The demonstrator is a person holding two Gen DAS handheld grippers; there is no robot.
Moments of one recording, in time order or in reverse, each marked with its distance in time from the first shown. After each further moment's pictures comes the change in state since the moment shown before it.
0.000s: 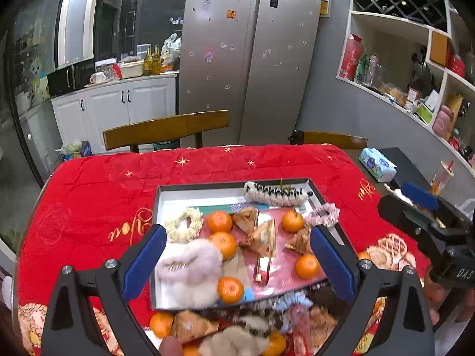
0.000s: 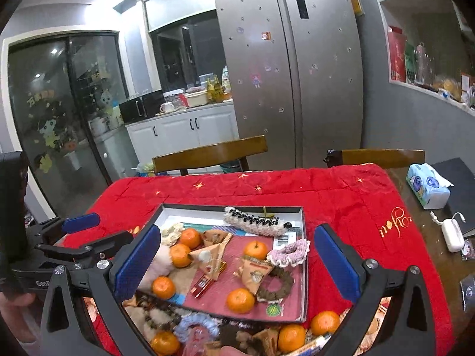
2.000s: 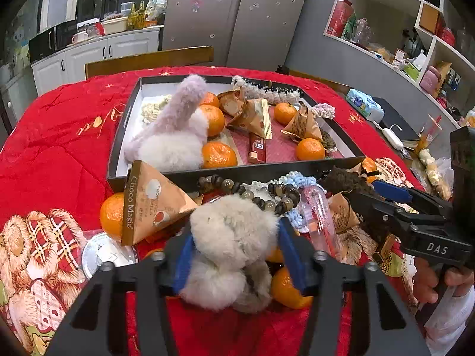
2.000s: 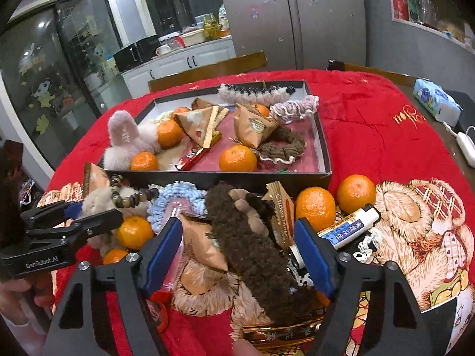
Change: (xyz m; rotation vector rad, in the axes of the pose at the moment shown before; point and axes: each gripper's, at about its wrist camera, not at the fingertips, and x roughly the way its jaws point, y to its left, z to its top) left arm 0.040 0.008 -0.134 -0.009 0.188 -0.119; right arm 0.031 -0.013 -0.130 0.047 0.288 0.010
